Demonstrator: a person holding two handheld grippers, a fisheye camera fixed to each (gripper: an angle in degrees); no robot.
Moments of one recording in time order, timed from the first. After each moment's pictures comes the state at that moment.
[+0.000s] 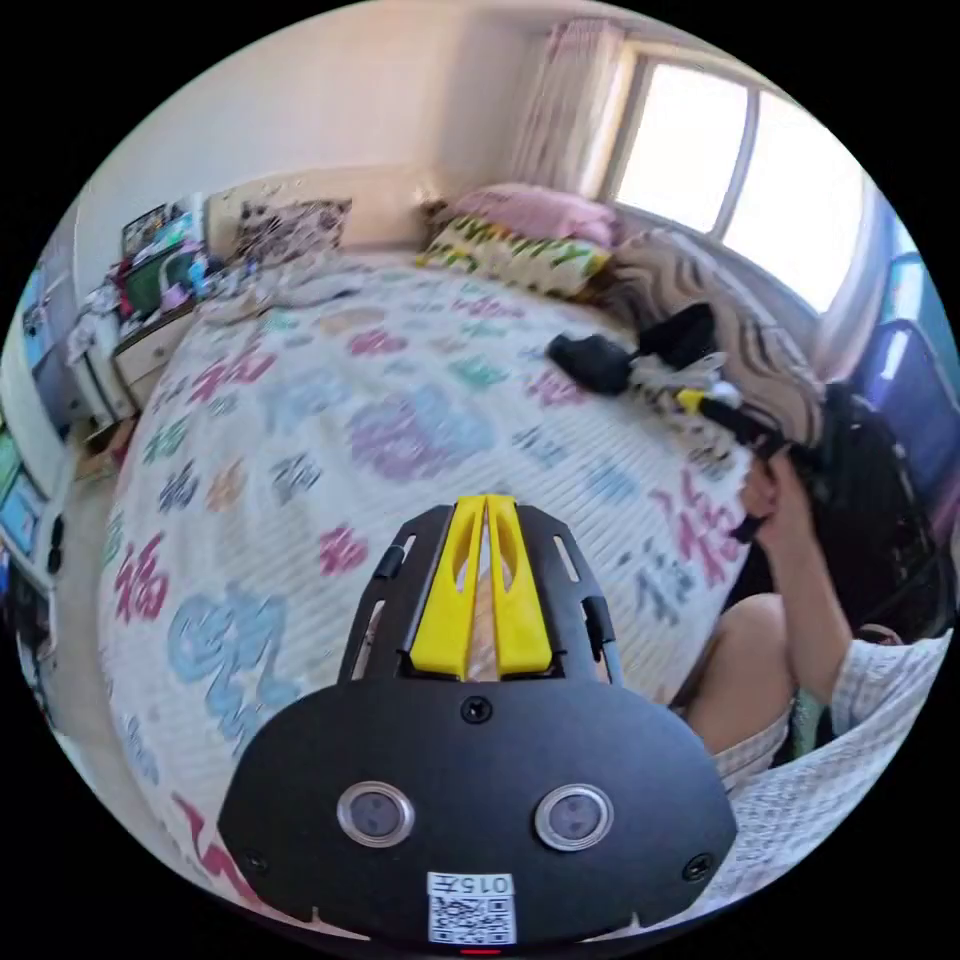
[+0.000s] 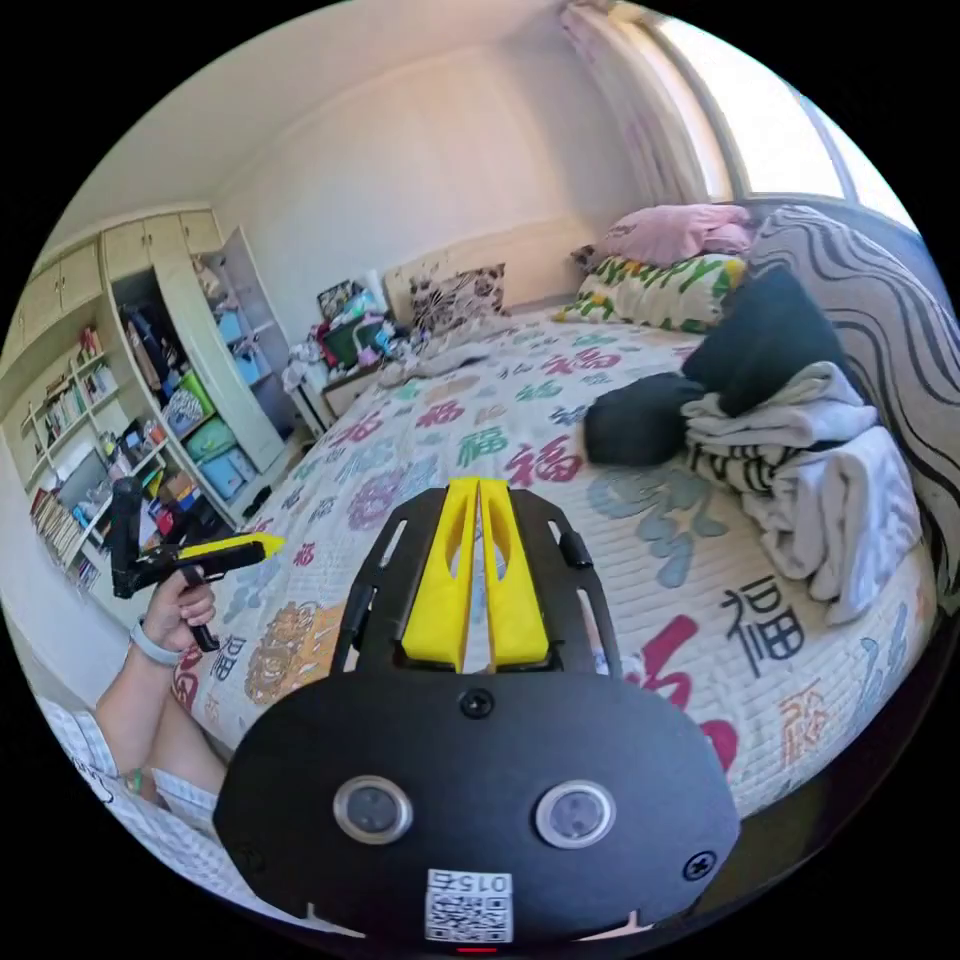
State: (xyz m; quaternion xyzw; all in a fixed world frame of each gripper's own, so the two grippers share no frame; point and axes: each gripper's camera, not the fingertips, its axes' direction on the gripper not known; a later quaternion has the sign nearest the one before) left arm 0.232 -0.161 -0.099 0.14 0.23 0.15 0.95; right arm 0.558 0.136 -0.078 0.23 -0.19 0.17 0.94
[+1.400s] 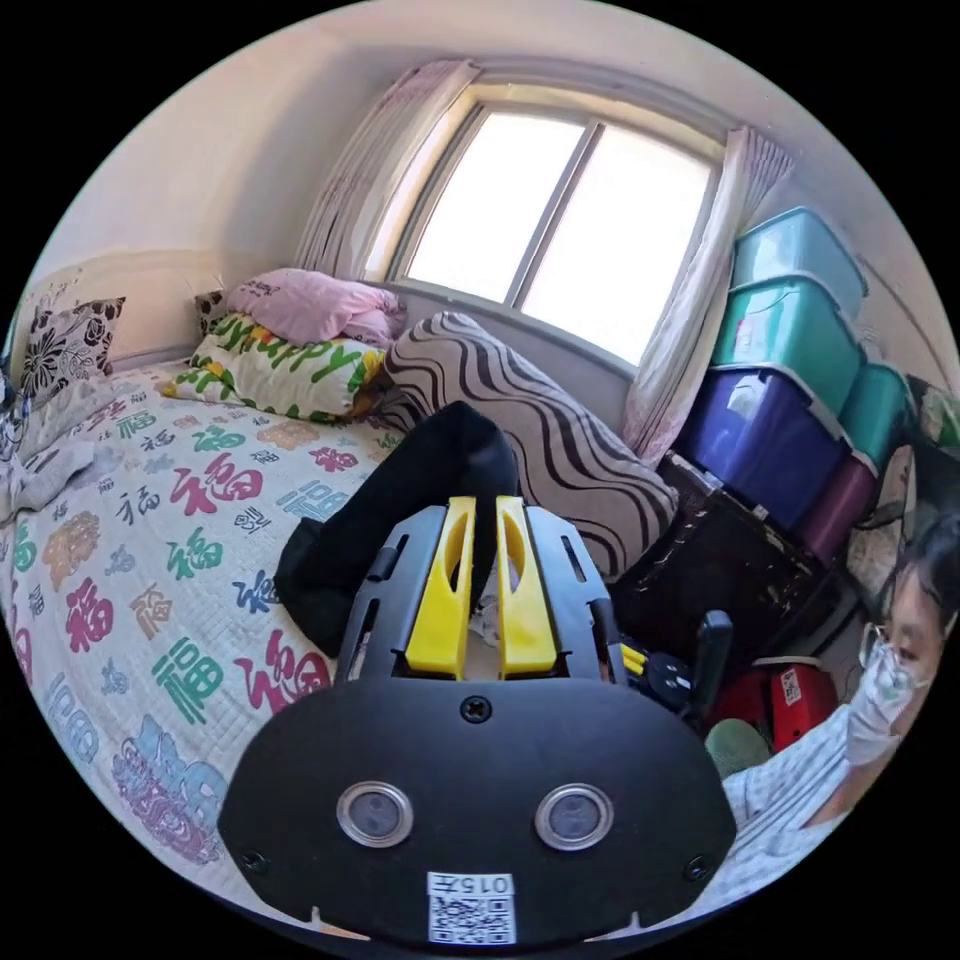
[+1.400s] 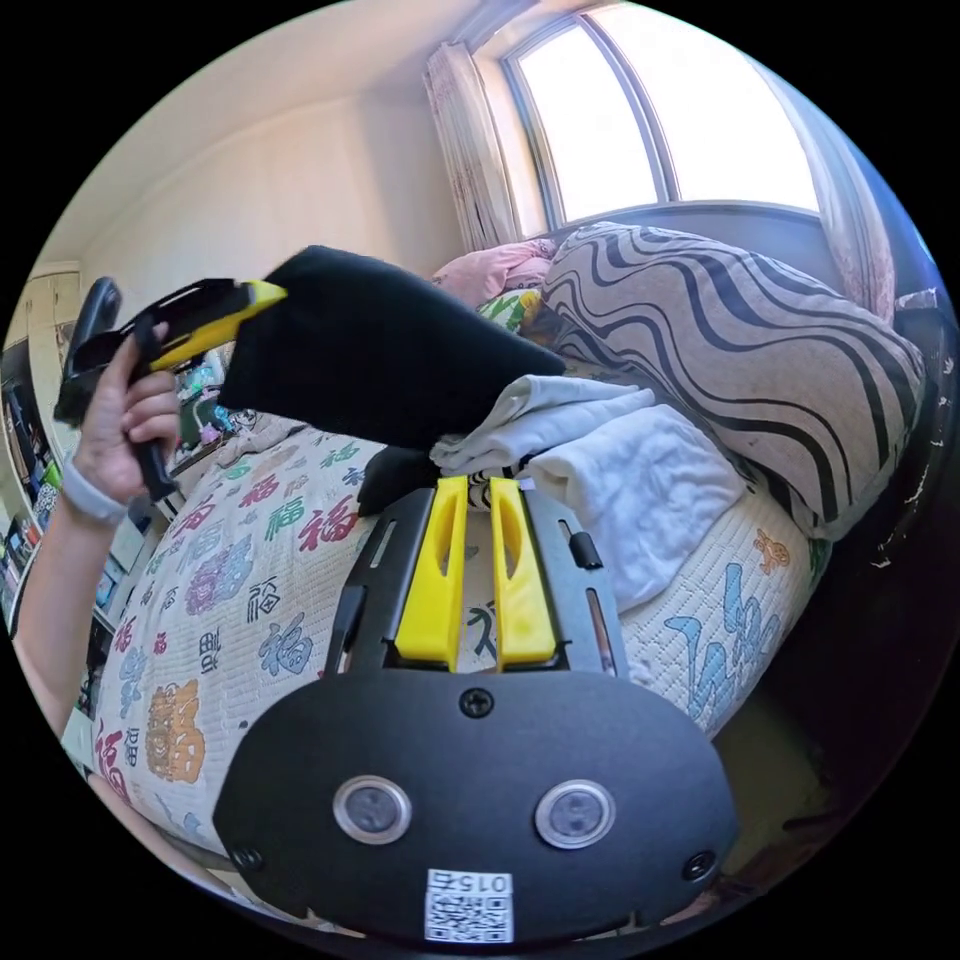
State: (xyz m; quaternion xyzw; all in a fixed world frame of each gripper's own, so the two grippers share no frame) left arm 0.347 -0.316 -0.189 0.22 0.46 0.23 0.83; right arm 0.679 0.227 -0.145 0.25 -0.01 0.27 0.93
